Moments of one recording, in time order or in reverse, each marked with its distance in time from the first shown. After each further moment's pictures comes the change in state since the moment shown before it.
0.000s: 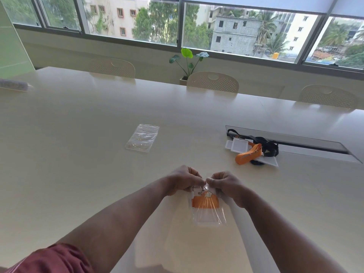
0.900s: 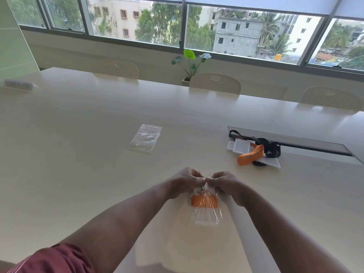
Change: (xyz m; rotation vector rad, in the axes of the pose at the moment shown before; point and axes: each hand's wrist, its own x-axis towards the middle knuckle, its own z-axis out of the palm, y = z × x) left_hand -0.002 -0.006 0.010 -0.042 0.049 0.046; right_hand 0.005 -0.009 0.009 -0.019 0.054 0.094
